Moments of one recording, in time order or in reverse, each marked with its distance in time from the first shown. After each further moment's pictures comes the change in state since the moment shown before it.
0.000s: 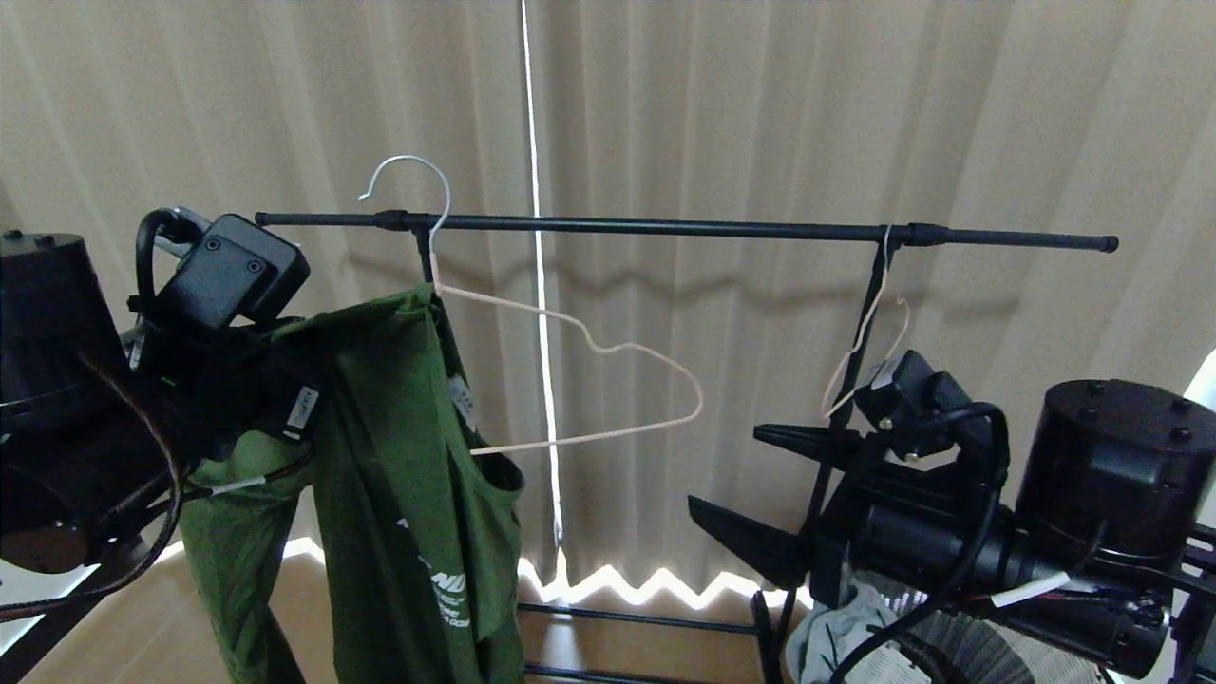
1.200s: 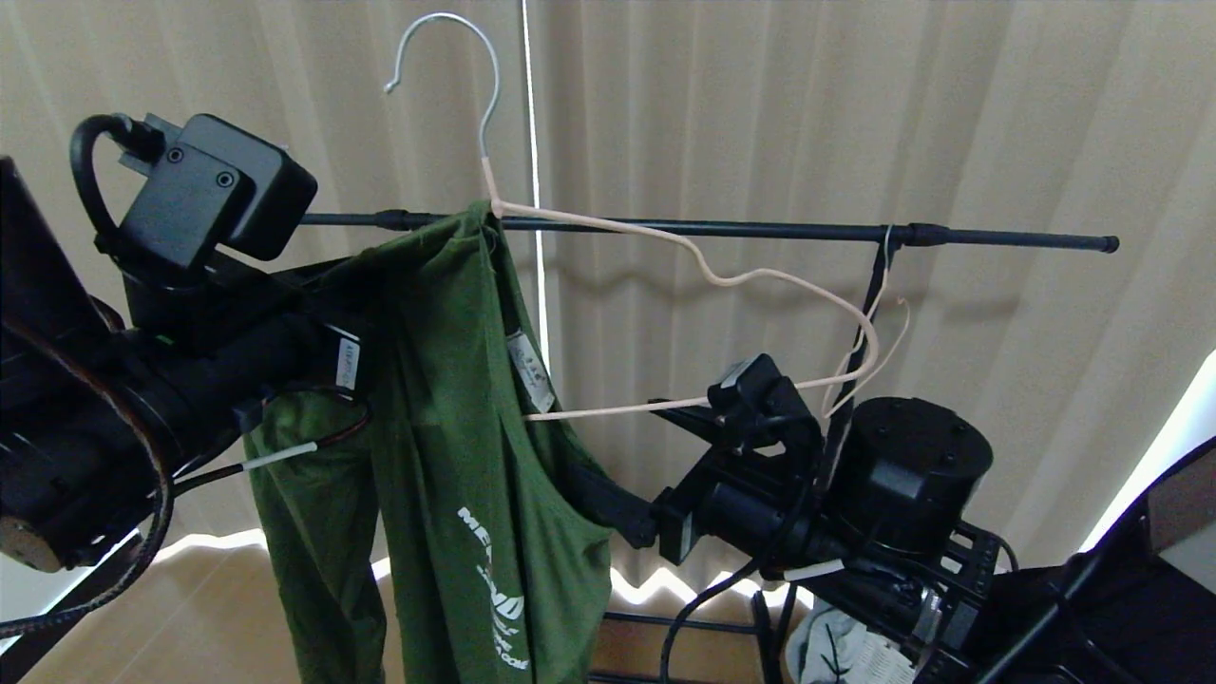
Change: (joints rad) left arm -0.179 -0.027 -0.072 -0.054 -0.037 -0.076; right arm 0.087 0.344 -0.160 -0.372 -0.061 0.006
